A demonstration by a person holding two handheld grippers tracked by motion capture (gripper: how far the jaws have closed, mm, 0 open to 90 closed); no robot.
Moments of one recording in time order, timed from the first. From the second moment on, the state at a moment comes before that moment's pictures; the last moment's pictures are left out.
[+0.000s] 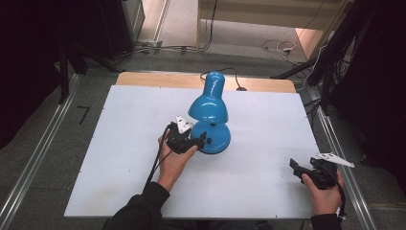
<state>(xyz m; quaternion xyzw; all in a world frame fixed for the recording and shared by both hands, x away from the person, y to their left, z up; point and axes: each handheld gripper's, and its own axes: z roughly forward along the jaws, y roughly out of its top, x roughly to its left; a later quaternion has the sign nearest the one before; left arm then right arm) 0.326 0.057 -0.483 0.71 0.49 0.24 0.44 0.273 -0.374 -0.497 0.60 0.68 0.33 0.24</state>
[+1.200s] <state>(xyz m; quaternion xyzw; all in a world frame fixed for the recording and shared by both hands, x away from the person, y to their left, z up) 0.292 0.148 -0.490 0.68 0.55 0.24 0.43 0.272 -0.374 -0.497 0.60 0.68 0.33 0.24</state>
